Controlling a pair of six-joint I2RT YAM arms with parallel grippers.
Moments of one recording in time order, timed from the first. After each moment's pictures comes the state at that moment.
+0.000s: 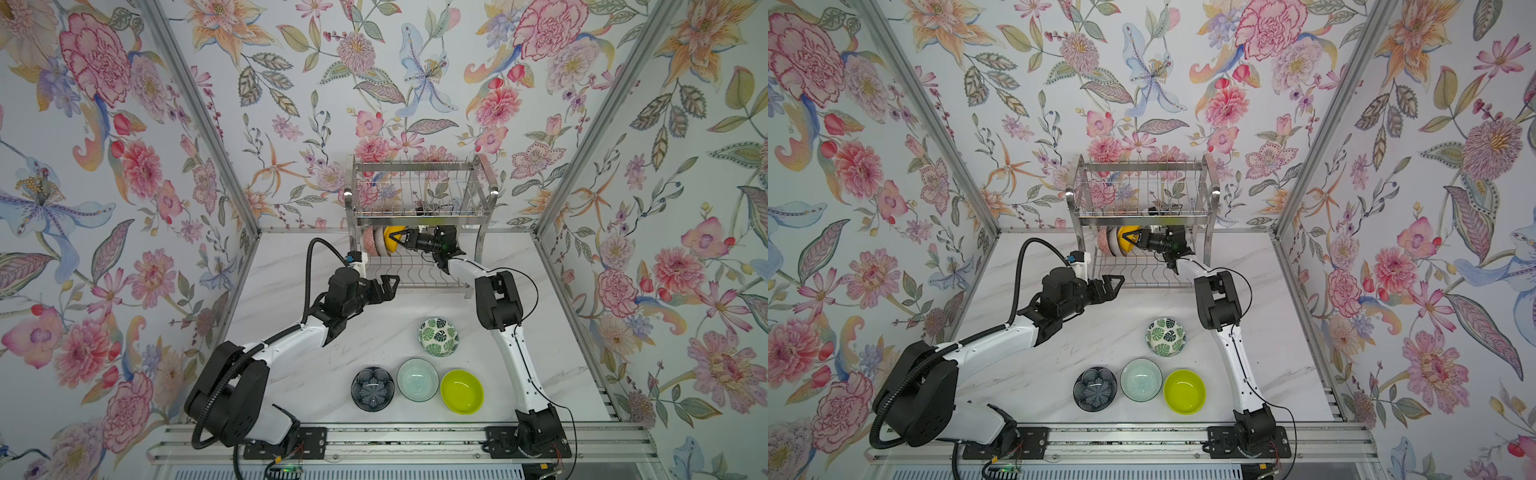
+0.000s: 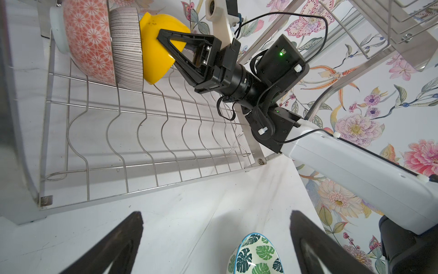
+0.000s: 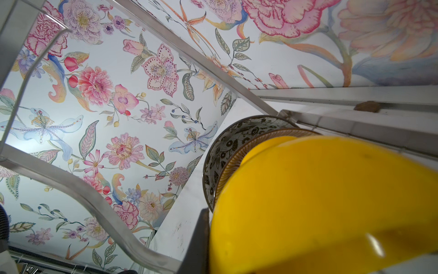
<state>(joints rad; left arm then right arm) -0.54 1.46 0.82 0.27 0.16 -0.66 0.35 2.68 2.16 0.51 -0.99 0.91</state>
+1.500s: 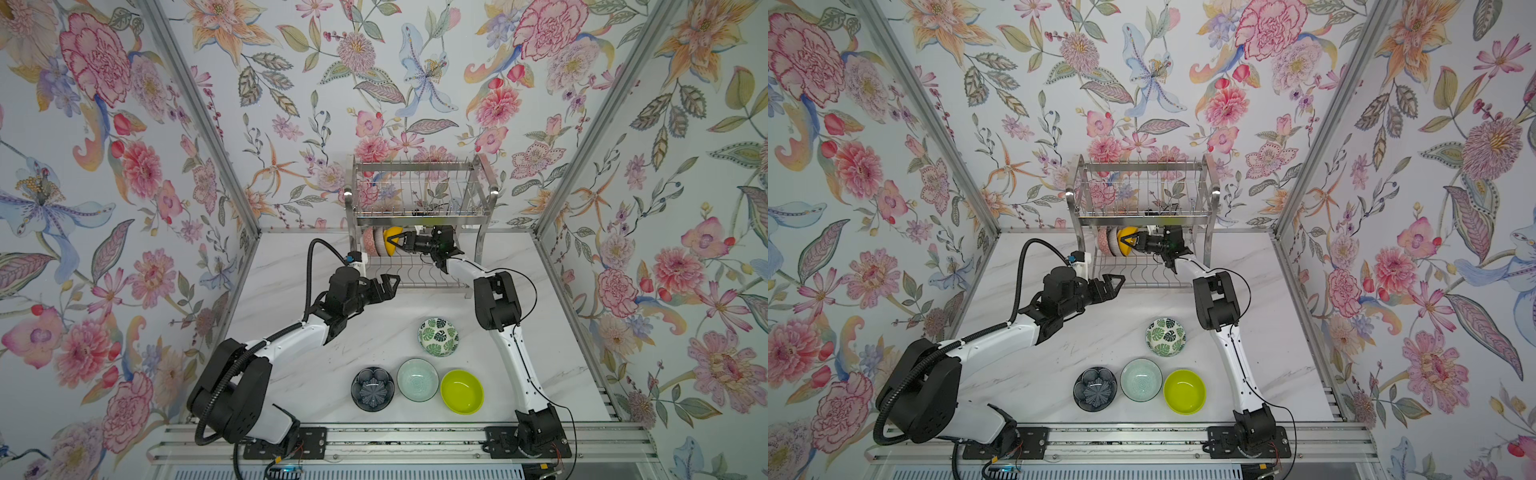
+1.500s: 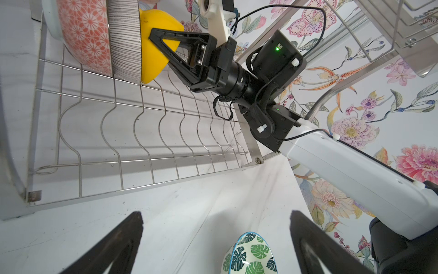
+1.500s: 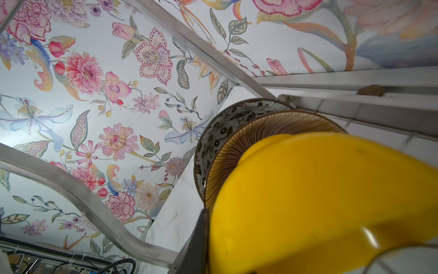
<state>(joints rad) -0.53 1.47 0.83 0.27 0.18 -0.70 0.35 2.70 2.19 0.38 -1.00 0.83</state>
